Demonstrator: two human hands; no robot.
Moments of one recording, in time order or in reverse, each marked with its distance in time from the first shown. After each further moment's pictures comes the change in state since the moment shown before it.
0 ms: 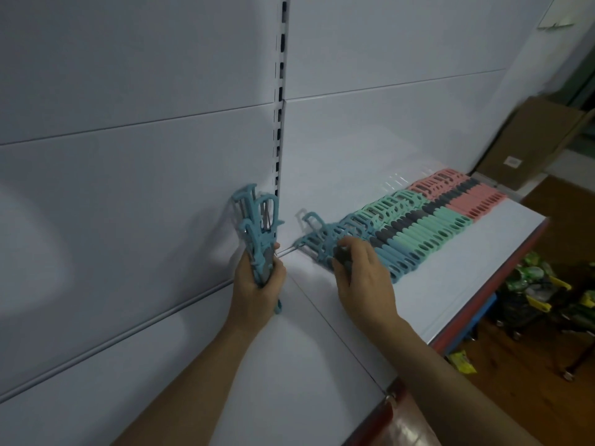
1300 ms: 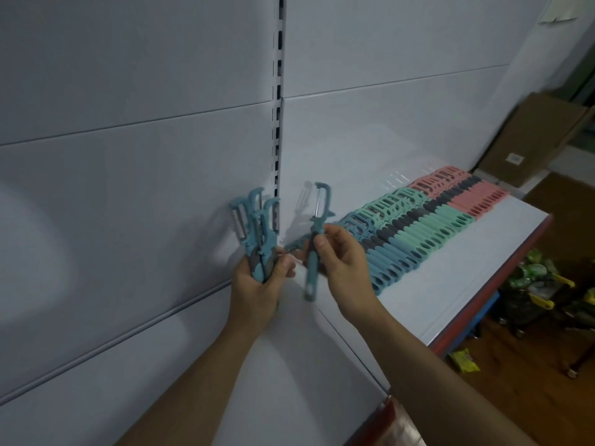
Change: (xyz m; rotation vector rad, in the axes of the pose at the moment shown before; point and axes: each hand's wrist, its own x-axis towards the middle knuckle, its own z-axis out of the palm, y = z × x) left_hand -0.001 0.001 0.001 0.005 0.026 -0.001; right_hand 0.020 -0.032 0.016 1.127 -0.141 0.306
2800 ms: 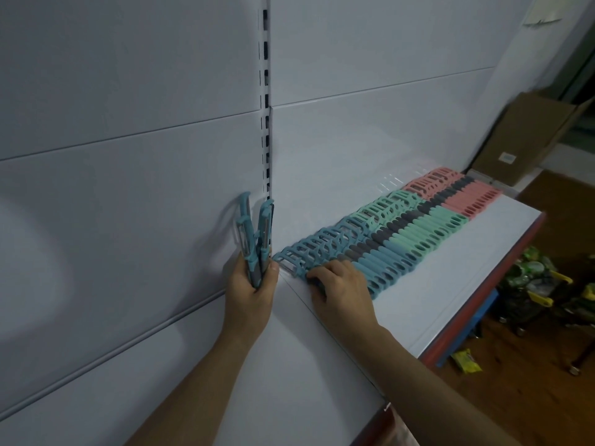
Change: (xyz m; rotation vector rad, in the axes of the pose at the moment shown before) left_hand 0.010 -0.018 -0.005 0.123 0.043 0.064; right_hand -0.018 0.026 -0.023 -1.333 -0.043 -0.293
